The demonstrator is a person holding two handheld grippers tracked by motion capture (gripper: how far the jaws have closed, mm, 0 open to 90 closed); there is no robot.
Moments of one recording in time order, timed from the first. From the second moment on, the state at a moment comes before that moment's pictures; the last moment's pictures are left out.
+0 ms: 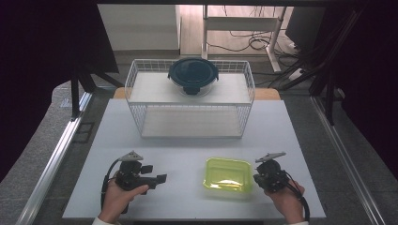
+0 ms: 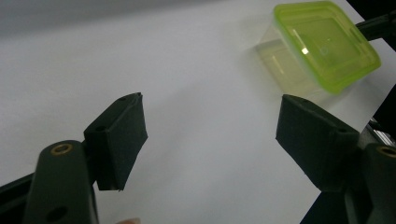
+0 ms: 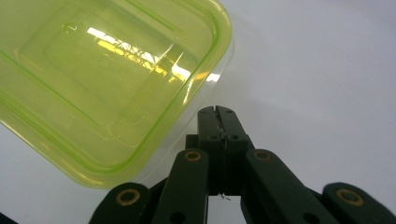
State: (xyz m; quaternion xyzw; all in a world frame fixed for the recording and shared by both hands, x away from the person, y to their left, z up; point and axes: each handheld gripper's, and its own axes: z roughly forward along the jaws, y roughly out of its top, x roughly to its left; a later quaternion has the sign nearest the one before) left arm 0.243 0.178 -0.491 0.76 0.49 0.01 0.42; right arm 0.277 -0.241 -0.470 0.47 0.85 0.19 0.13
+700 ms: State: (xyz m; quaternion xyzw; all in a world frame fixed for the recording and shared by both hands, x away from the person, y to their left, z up) left arm 0.243 0.185 -0.492 0.75 0.50 0.01 0.43; right arm 0.300 -0.151 -0.480 0.39 0.89 0.20 0.13
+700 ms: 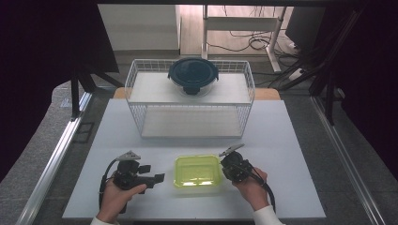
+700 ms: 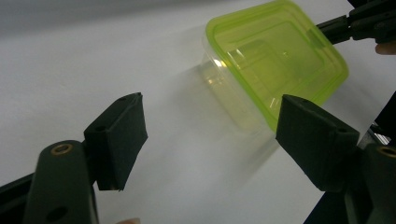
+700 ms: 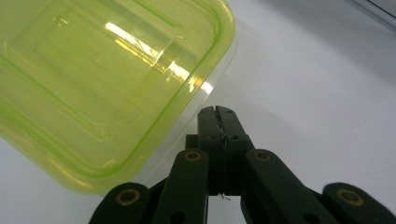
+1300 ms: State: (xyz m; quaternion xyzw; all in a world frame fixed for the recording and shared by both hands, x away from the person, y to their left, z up) left arm 0.241 0.192 -0.484 0.74 0.51 0.02 0.44; right arm 0.286 -0.188 -0.461 0.40 0.87 0.27 0.15
